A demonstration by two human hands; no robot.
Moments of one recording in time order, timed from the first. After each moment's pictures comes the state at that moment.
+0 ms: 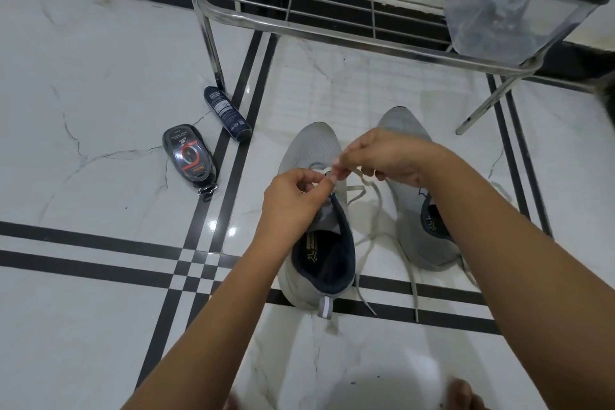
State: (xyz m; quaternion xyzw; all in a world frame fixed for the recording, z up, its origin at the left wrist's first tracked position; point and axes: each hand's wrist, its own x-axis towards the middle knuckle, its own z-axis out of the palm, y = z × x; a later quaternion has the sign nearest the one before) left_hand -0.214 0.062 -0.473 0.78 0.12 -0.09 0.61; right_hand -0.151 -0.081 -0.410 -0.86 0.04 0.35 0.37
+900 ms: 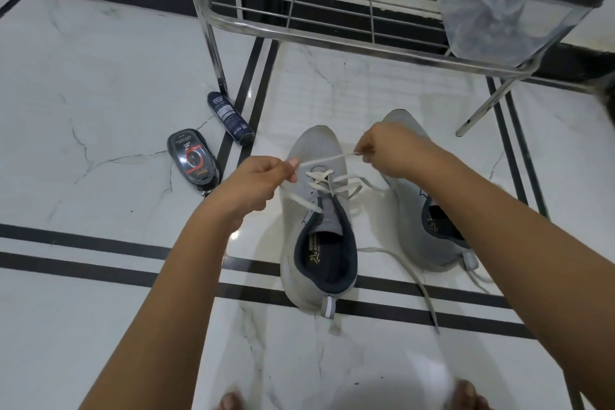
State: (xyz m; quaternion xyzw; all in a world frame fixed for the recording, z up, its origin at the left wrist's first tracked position) left_hand -0.191 0.116 -0.443 0.77 0.07 -0.26 0.58; right_hand -0.147 -0.080 -0.407 -0.97 -0.06 0.22 0.06
